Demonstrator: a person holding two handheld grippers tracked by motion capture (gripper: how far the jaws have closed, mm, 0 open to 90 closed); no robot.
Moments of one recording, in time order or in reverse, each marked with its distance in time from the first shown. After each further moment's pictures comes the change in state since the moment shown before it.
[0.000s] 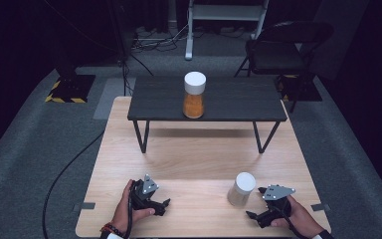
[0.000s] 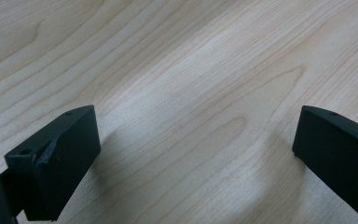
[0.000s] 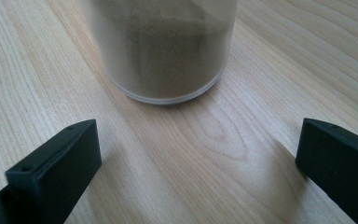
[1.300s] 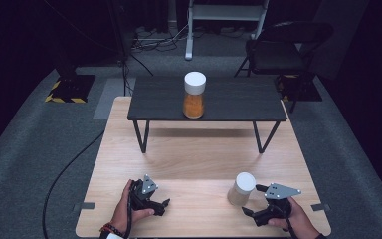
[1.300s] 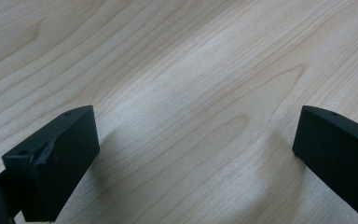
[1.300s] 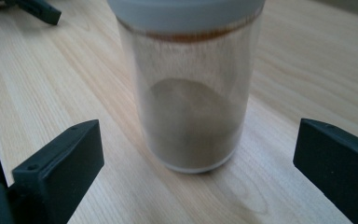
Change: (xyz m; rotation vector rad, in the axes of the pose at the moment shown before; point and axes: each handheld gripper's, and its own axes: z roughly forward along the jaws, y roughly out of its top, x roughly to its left) left arm 0.002 0.000 0.000 0.001 -0.003 0.003; right arm 0.023 0.000 -0.015 -0.169 -0.020 0.086
